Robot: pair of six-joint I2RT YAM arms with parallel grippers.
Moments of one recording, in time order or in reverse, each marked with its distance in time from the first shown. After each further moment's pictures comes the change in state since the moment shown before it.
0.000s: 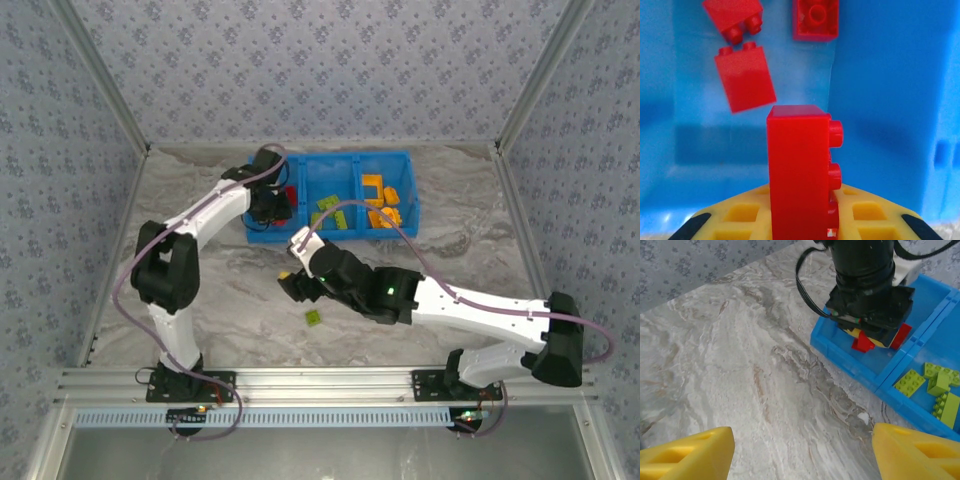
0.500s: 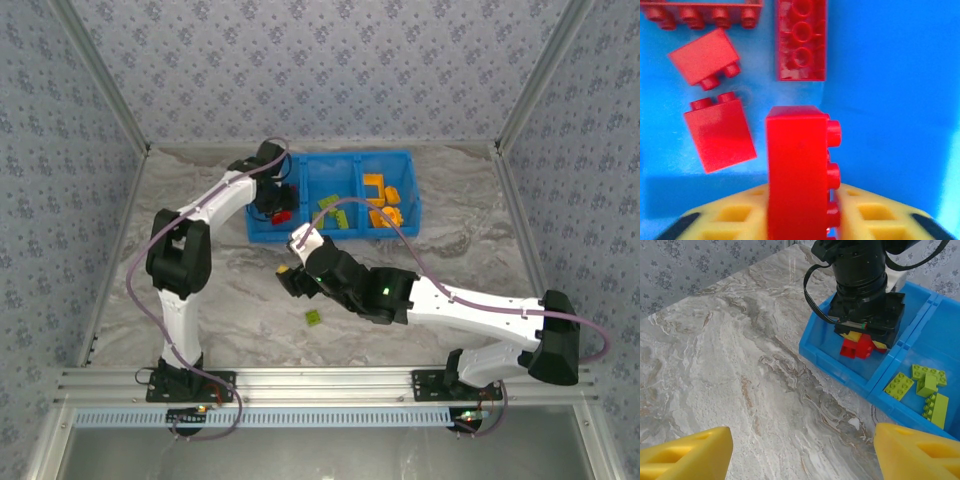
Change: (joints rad) left arm 0.026 0.123 0.117 0.012 0.037 -0.003; right arm 0.000 0.016 0.002 0.023 0.066 0.032
